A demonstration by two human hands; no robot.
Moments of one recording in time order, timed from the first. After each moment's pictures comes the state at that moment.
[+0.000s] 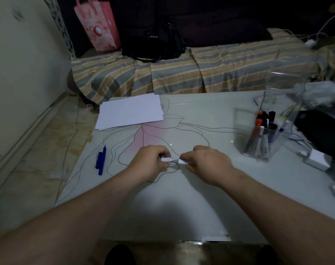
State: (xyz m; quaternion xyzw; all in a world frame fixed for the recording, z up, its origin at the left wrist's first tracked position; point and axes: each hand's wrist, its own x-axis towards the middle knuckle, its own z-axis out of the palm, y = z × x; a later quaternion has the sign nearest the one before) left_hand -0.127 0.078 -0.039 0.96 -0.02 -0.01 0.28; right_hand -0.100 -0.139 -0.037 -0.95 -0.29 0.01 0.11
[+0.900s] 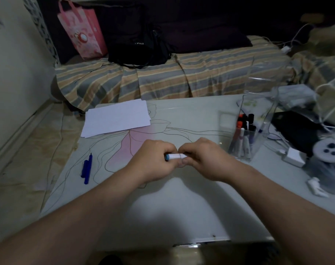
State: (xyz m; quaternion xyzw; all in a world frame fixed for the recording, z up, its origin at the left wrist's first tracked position) left_hand -0.133 0.030 0.011 0.94 -0.14 0.05 0.29; right_hand -0.098 -0.175 0.005 -0.91 -0.36 -0.01 0.22
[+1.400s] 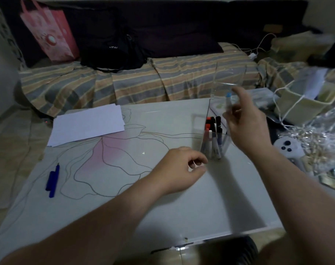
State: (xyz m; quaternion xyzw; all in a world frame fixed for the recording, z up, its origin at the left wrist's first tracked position) left_hand -0.134 -0.094 0.016 0.89 -0.23 0.01 0.38; right_hand -0.075 -0.306 0.063 -0.91 -0.06 -0.27 0.30
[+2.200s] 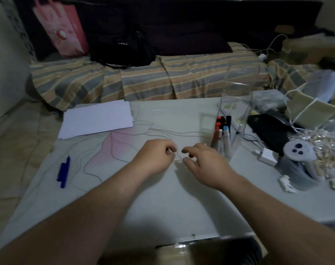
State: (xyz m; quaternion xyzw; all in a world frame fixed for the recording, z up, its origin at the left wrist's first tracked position) left_hand -0.099 -0.028 -0.001 0.95 -0.05 -0.02 0.31; right_hand -0.106 -0.227 -0.019 -0.95 -0.21 -0.03 0.21
